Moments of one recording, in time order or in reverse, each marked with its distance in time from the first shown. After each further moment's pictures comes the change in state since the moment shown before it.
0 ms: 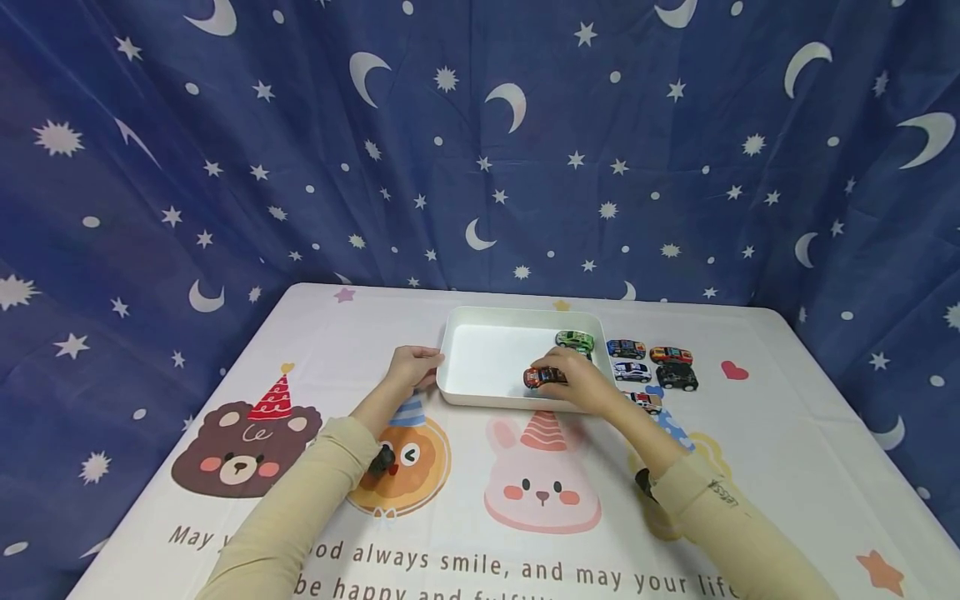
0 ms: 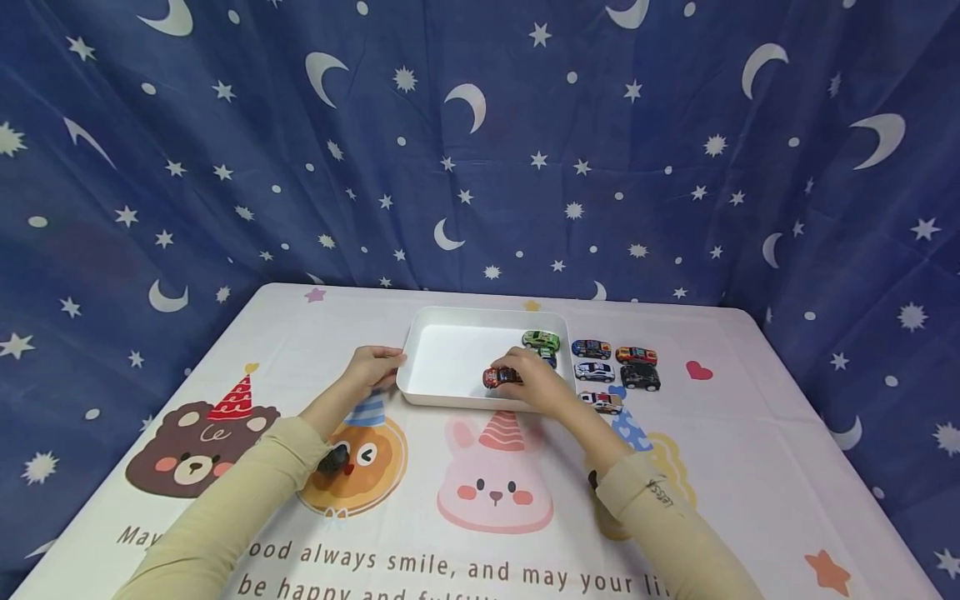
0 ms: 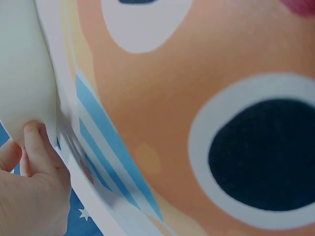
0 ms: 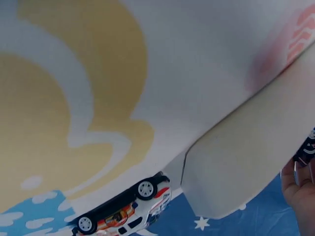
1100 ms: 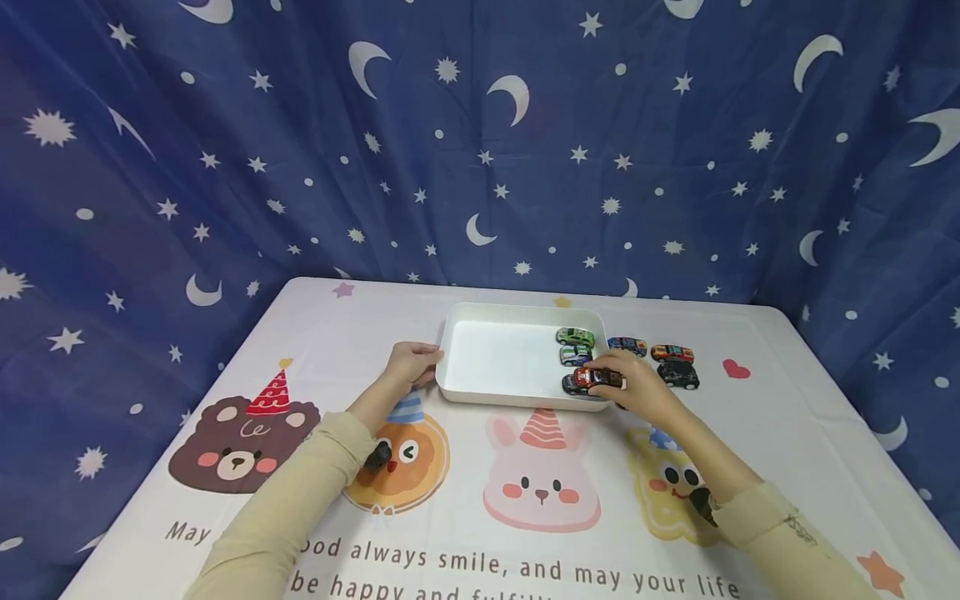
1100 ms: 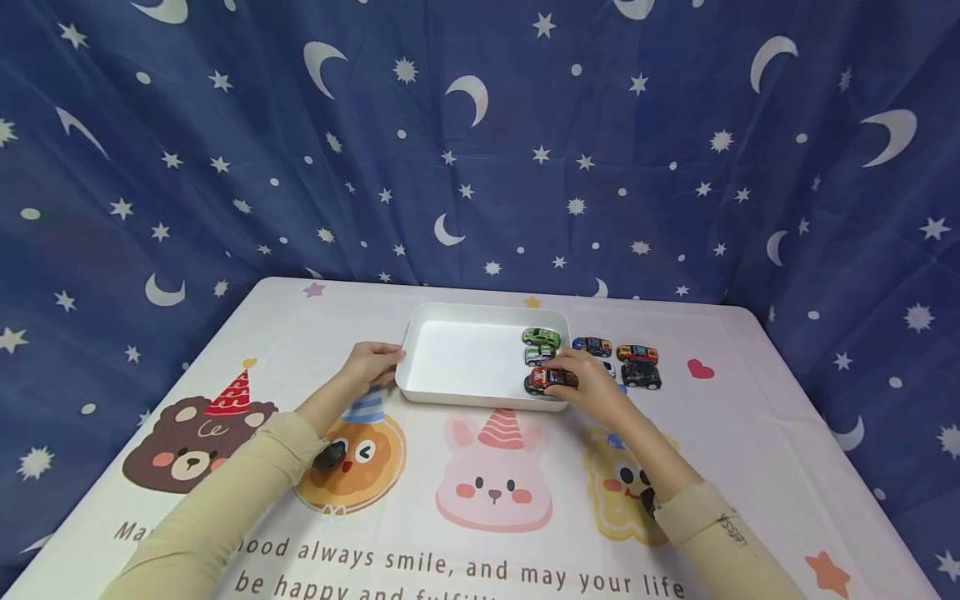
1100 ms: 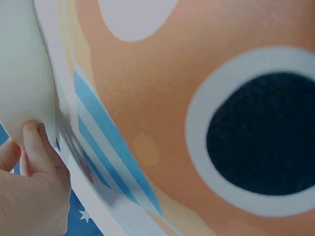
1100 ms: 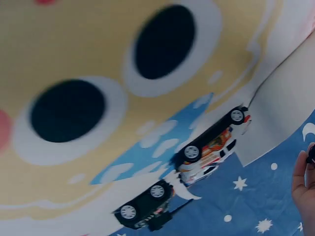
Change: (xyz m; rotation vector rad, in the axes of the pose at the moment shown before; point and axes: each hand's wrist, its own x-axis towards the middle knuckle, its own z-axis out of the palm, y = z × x) left_hand 0.000 0.005 0.000 0.037 -0.012 -0.047; right_hand -0.051 0.026 -0.035 -0.036 0.099 0.120
